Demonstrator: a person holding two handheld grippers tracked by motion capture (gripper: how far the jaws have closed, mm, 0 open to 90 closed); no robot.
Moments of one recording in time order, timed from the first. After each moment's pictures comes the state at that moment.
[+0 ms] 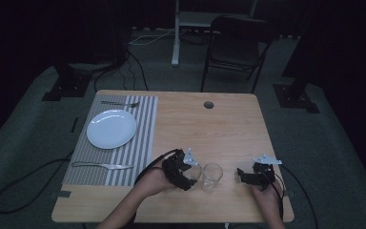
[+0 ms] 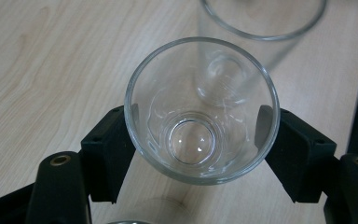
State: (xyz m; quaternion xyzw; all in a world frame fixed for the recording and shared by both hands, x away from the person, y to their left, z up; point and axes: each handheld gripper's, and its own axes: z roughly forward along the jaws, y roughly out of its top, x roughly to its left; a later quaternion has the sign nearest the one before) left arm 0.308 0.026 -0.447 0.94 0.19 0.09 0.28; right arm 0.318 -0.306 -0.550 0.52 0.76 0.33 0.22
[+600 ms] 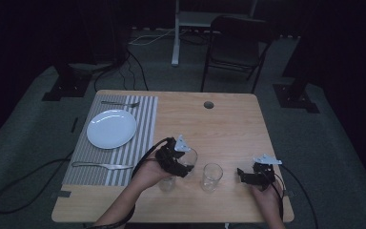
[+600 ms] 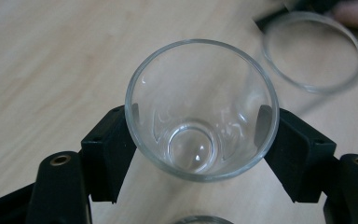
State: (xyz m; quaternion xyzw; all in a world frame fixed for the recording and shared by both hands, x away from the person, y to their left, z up) left arm 0.328 0.047 -0.422 0.91 0.24 0.12 0.33; right arm 0.318 -0.306 -0.550 0.52 0.76 0.33 0.22
